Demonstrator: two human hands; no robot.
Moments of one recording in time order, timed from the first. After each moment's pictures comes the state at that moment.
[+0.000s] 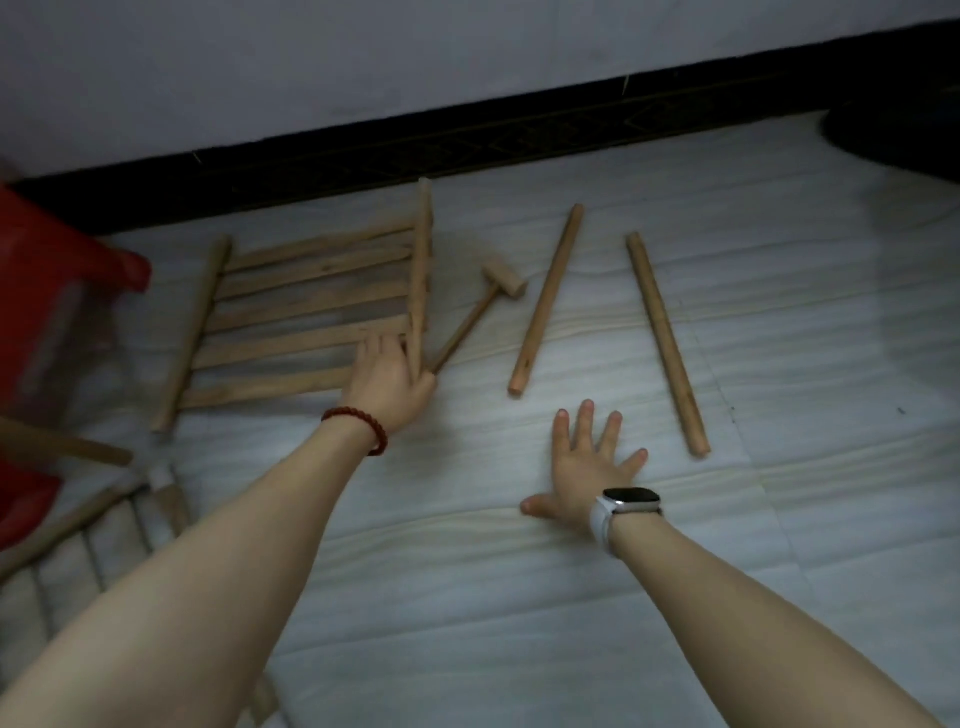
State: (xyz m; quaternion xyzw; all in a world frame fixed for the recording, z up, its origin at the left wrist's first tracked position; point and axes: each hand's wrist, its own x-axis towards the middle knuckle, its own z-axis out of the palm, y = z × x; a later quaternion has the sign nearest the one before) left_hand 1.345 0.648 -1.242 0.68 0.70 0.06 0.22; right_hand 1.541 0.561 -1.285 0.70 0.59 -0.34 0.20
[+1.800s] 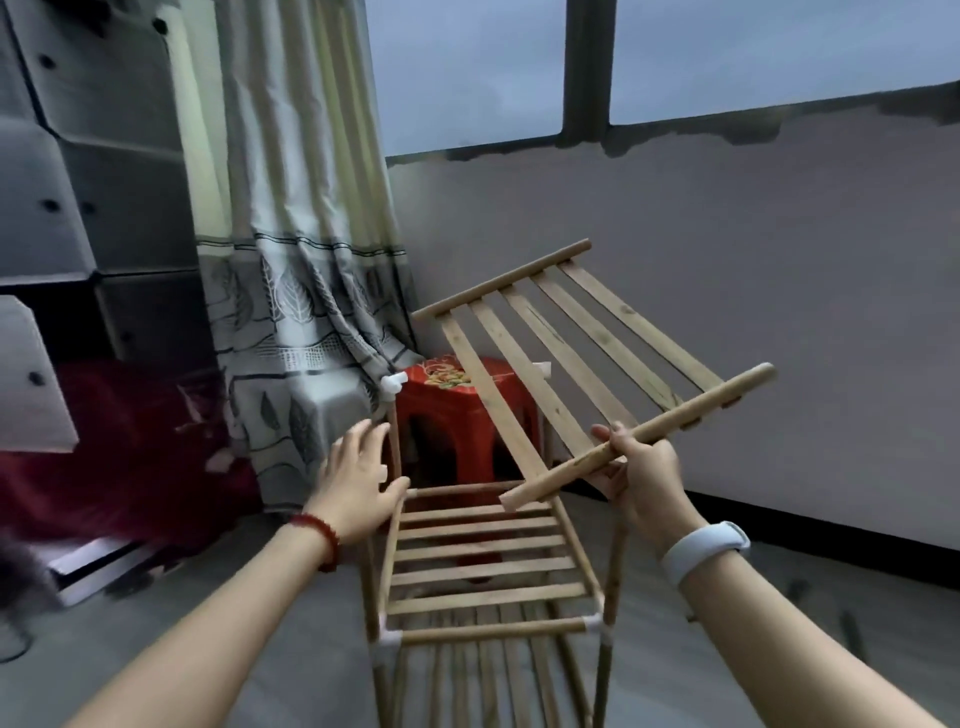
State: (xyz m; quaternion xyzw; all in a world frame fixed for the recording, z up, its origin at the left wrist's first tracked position) left_hand 1.040 0.120 -0.795 0.54 0.81 0.23 -0.07; right_hand 1.297 0.236 -0.772 0.29 0.40 -0.69 -0.54
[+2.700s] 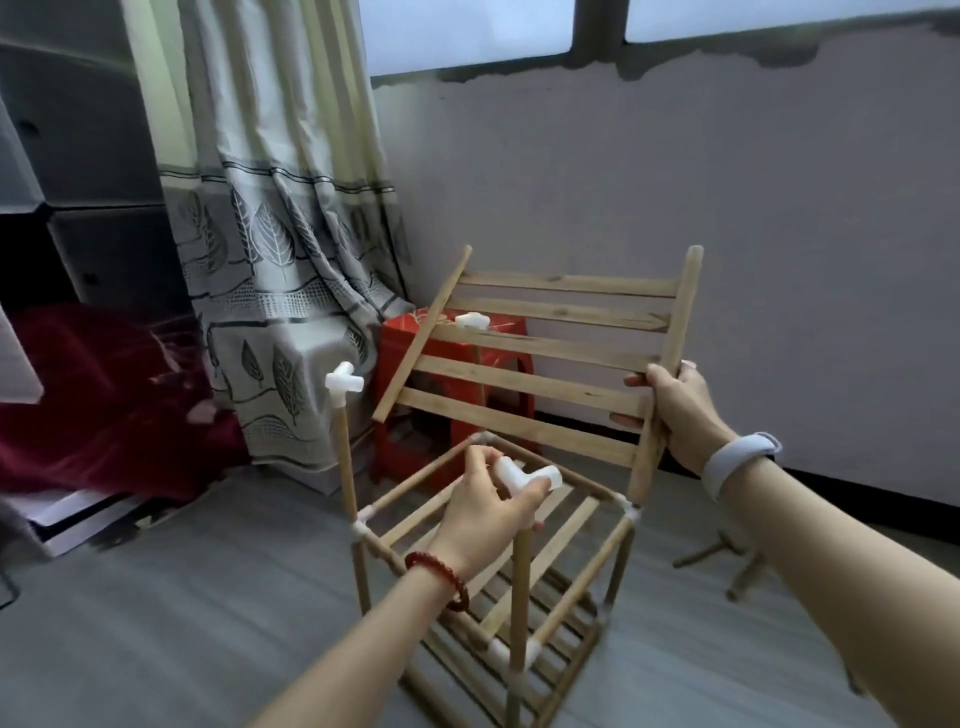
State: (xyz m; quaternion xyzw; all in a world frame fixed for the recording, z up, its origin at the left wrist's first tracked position) left_hand 1.150 0.134 -0.829 0.48 0.61 0.53 0.34; right_hand 1.299 0.298 -0.775 0.43 0.55 -0.52 -0.49
